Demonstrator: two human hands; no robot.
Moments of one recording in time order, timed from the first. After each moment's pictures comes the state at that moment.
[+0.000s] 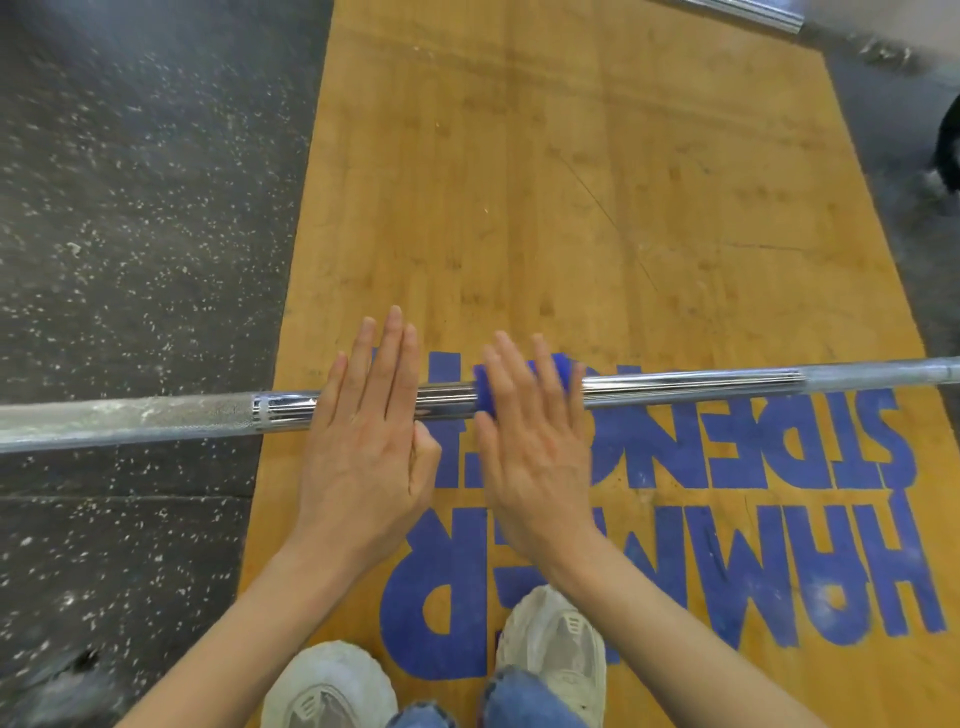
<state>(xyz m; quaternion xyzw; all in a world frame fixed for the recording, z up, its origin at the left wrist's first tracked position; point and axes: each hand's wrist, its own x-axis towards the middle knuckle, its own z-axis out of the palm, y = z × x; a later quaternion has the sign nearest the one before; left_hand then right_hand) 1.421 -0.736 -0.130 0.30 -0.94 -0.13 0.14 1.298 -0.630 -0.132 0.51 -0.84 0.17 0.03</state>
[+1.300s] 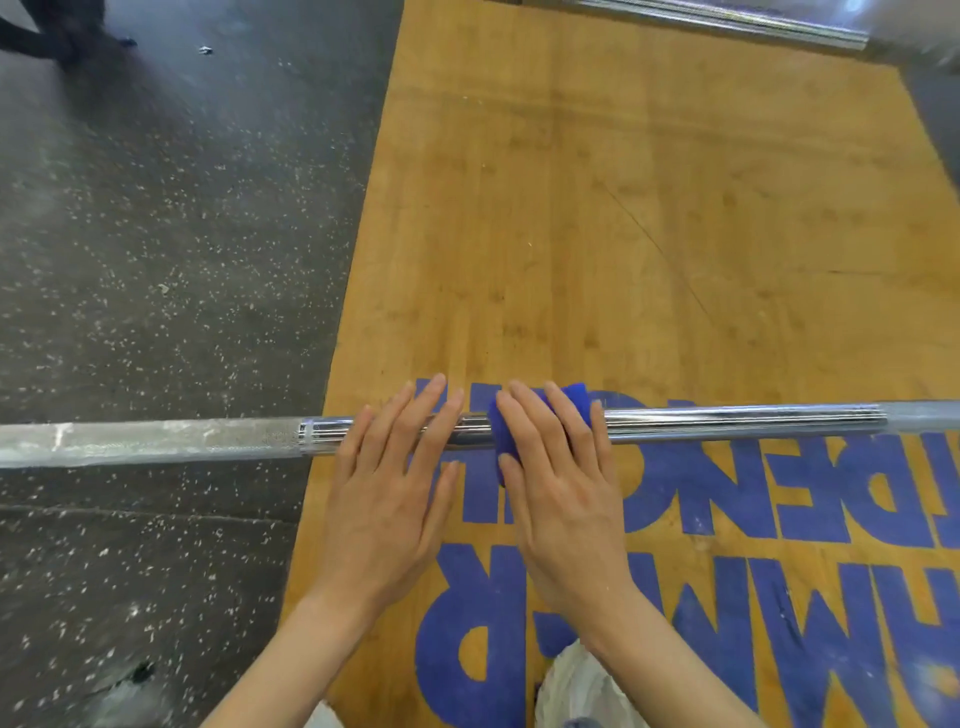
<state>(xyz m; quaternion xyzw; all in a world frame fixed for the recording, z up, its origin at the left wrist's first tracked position) 1.438 -0.736 -0.144 0.30 -0.94 -0.09 0.17 1.305 -0.633 -0.134 0.53 -0.82 0.21 0.04</state>
